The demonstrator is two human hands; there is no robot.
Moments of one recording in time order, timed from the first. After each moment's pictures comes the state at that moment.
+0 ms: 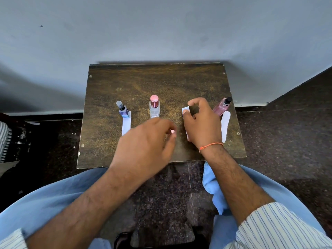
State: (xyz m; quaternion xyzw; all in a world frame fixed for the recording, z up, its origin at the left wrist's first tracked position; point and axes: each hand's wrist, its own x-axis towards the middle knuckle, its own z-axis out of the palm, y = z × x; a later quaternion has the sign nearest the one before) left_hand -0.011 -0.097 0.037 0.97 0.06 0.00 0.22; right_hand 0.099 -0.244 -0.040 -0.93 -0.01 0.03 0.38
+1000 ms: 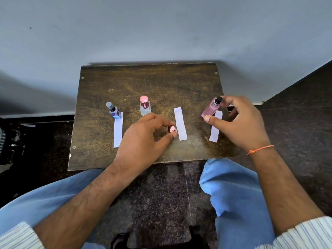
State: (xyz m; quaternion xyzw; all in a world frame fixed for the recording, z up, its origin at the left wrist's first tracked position) left_hand 0.006 -0.102 -0.005 0.91 0.08 0.02 0.40; right_hand 0.124 -0.356 0.002 -0.94 -0.09 0.04 0.32
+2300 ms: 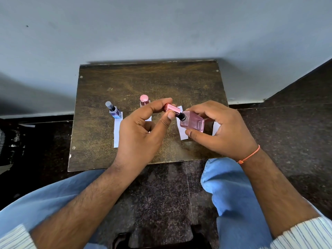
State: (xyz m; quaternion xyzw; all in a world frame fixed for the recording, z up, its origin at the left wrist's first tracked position) left_hand 0.007 -0.114 0.021 0.75 0.14 0.12 0.63; right_hand 0.107 -0.330 0.000 -0.86 -0.35 0.04 0.37
